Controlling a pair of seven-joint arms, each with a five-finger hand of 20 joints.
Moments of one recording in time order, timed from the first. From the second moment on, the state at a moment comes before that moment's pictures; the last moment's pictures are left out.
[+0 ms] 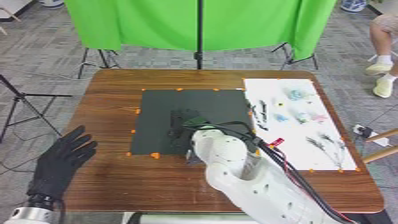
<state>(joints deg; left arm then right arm) 136.9 -60.0 -106.4 -117.6 37.6 -1.1 12.5 -67.8 -72.3 37.3 -99.8 -128.3 -15.5 31.5</state>
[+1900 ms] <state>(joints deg) 126.1 -57.0 -100.2 -113.8 38.1 -5.4 9.2 -65.7 -76.0 29.9 -90.3 -122.9 -4.6 26.0</state>
